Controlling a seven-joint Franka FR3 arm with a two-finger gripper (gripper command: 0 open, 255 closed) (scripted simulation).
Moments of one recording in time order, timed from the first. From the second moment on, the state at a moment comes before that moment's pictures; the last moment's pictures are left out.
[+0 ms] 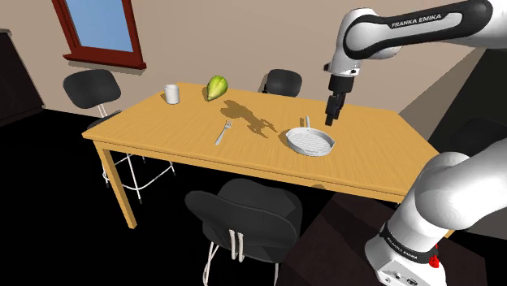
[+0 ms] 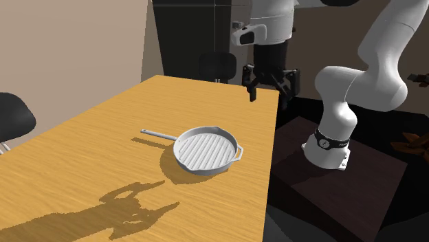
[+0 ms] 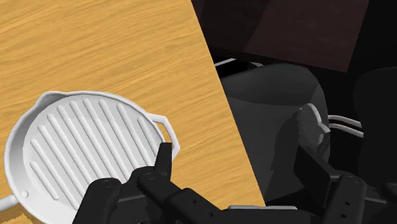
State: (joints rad) arm -0.05 -0.55 -0.24 -2.41 -0.06 1.76 -0.37
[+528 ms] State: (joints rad) arm -0.06 -0.28 -0.37 -2.31 -0.04 1.94 -0.54
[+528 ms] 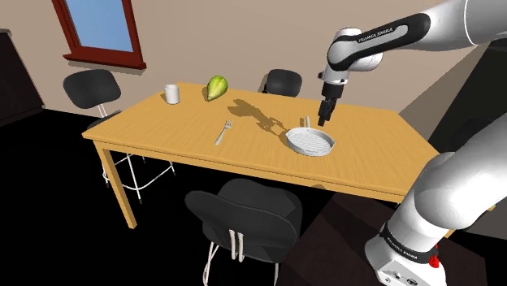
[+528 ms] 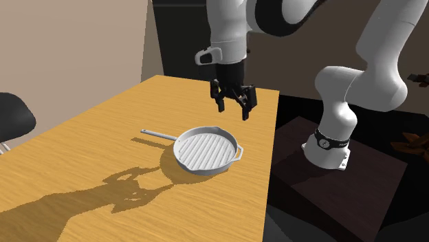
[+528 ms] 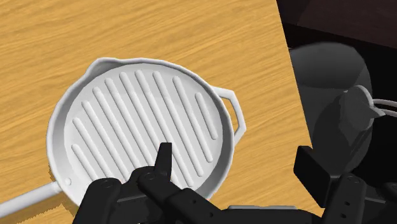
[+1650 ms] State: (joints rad) arm -0.20 0.35 -0.48 -1.85 0.30 2.06 -0.96
